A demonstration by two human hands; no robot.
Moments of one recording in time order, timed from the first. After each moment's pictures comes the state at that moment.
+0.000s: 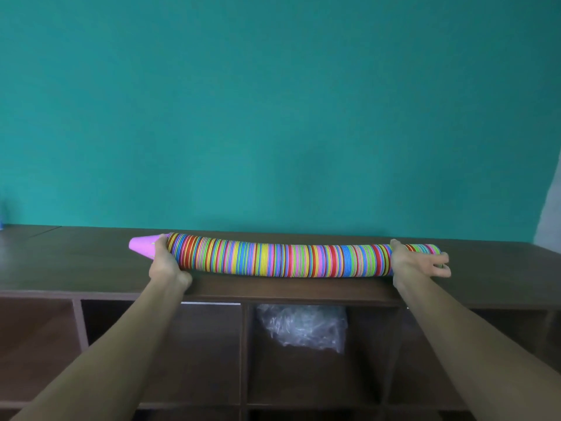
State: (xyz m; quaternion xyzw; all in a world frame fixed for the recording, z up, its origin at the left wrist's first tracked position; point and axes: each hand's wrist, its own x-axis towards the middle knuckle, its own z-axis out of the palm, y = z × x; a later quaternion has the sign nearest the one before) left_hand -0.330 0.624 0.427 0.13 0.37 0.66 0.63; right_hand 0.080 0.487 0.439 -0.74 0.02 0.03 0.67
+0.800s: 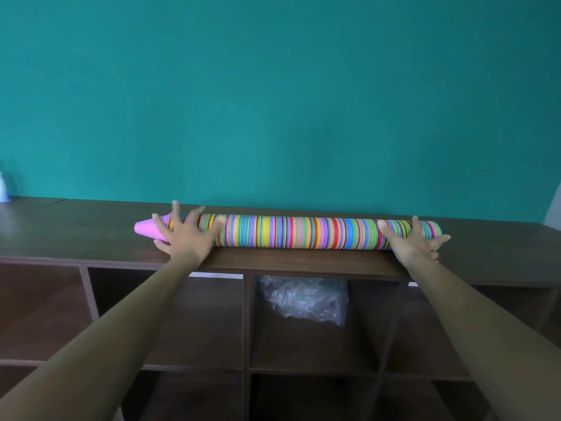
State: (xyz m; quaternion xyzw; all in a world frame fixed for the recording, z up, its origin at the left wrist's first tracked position) left_hand -0.318 0.621 0.400 0.65 0.59 0.45 0.14; right_hand 0.086 0.465 0.415 -0.87 -0.25 0.07 0.42
